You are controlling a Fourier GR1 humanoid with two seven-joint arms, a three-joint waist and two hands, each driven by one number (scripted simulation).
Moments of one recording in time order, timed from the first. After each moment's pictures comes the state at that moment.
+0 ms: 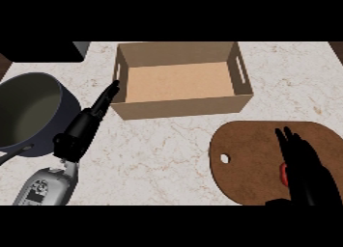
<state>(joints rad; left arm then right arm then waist) -0.21 0.24 -0.21 -1.56 0.01 -0.03 0.06 0.19 -0.28 0.30 -1.97 1.13 0.13 0.55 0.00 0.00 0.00</state>
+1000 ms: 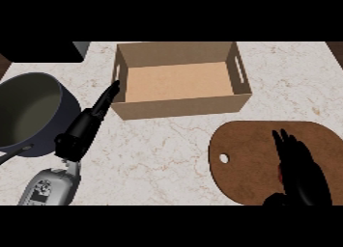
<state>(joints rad) -0.20 0.17 -0.15 -1.55 -0.06 -0.09 0.06 0.16 -0.23 0.24 -1.81 1.18 0.12 0.49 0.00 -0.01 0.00</state>
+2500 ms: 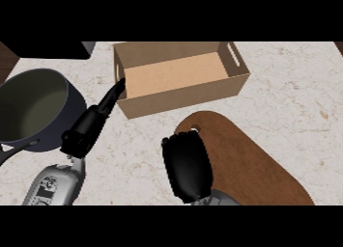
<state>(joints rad) -0.23 0.13 -0.13 -1.54 -0.09 -0.13 0.07 -0.37 -0.01 0.77 -1.60 1.27 0.15 0.68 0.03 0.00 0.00</state>
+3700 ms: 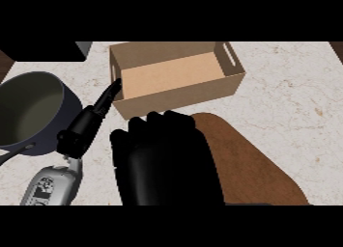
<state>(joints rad) -0.22 0.13 -0.10 -1.54 -0.10 -0.15 0.06 -0.85 -0.01 0.73 -1.94 1.02 0.20 1.08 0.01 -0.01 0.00</state>
